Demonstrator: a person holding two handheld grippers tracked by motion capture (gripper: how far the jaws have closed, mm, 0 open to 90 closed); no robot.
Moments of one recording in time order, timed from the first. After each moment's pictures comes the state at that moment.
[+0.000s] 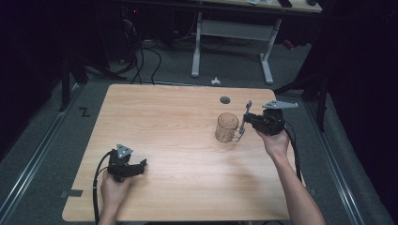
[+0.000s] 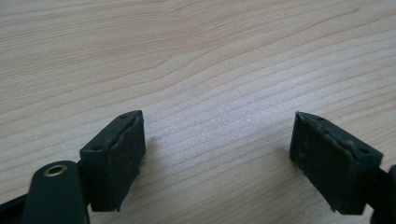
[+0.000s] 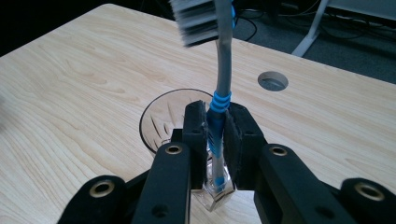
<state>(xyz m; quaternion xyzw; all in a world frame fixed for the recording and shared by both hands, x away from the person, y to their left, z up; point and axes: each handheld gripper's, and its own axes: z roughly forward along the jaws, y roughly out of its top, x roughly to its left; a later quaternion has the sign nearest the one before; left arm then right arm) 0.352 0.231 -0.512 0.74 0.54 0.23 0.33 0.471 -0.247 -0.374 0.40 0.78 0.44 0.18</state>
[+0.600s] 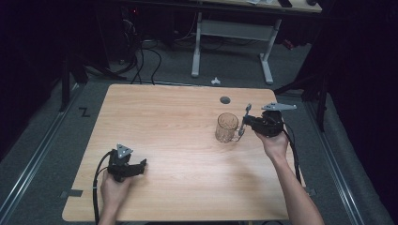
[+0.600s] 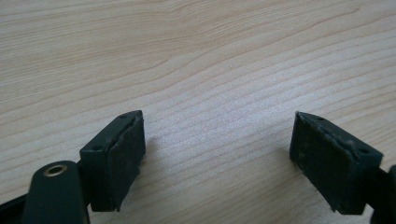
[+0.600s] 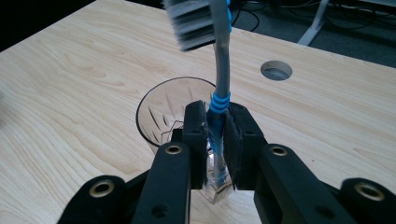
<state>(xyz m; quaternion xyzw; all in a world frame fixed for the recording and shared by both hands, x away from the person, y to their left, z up) 0.352 0.231 -0.512 0.74 0.54 0.23 0.33 0.473 -0.248 -0.384 0.41 0.79 0.43 0.17</state>
